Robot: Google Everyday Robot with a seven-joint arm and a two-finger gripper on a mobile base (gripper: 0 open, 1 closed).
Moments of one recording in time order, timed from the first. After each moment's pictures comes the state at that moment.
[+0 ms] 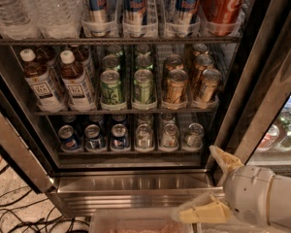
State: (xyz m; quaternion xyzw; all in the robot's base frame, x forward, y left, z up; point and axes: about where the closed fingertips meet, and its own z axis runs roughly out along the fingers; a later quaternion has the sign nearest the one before) arm 0.358 -0.117 0.806 -0.39 0.78 0.21 0.45
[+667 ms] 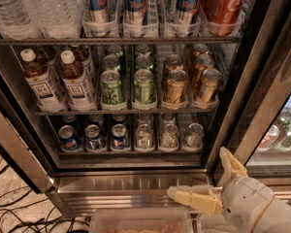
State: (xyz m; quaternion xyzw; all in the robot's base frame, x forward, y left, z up) arm 0.387 -0.129 0.800 -0.23 0.75 0.21 0.58
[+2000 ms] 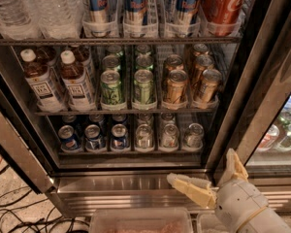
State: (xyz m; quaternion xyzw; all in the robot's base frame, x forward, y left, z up) arm 0.405 -0.145 0.793 -0.13 0.73 0.18 0.64
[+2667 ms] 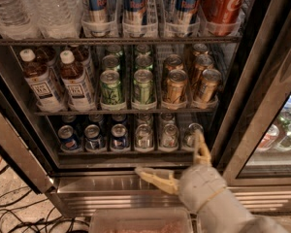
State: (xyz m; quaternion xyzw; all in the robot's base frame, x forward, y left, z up) arm 0.435 -0.080 0.806 -0.22 0.68 0.13 0.69
